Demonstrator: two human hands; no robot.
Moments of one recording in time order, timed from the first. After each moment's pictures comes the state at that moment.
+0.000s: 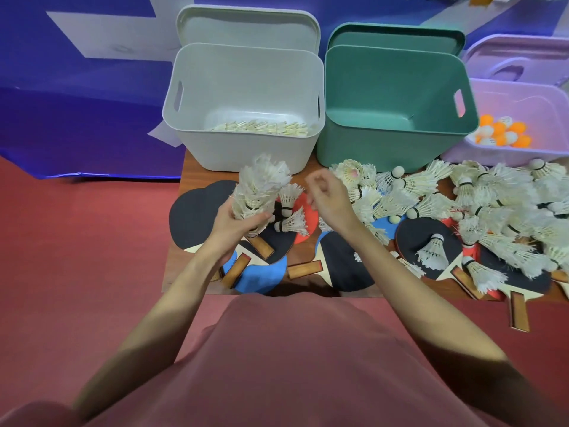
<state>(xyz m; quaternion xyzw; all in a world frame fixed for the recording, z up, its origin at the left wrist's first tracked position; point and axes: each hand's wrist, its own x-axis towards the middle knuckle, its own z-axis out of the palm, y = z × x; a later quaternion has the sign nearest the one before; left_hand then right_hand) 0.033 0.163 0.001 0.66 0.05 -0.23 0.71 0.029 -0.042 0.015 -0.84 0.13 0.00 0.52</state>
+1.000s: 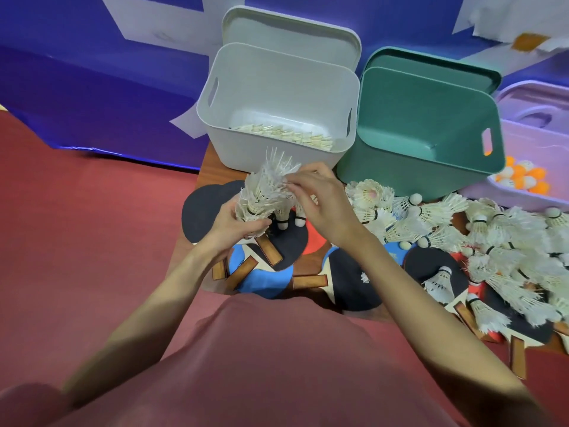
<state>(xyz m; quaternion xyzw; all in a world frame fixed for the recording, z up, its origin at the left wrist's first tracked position) 0.043 0.191 0.000 0.67 0.06 -0.23 0.70 0.045 -0.002 0.055 -0.89 -0.18 -0.10 0.40</state>
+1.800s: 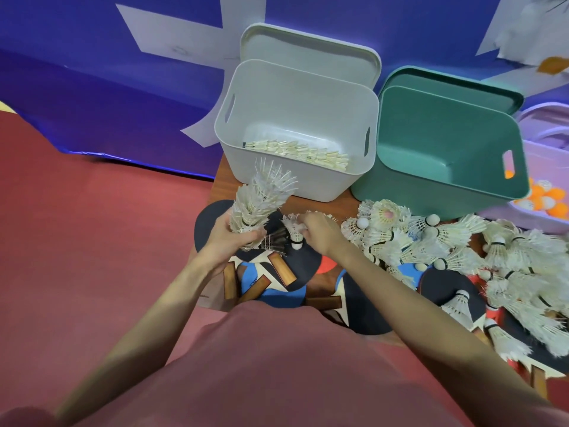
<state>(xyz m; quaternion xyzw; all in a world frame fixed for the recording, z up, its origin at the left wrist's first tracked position) 0.068 0.226 -0.016 0.67 0.10 -0.19 0.71 0.092 0.007 -0.049 -0.96 -0.10 0.21 0.15</state>
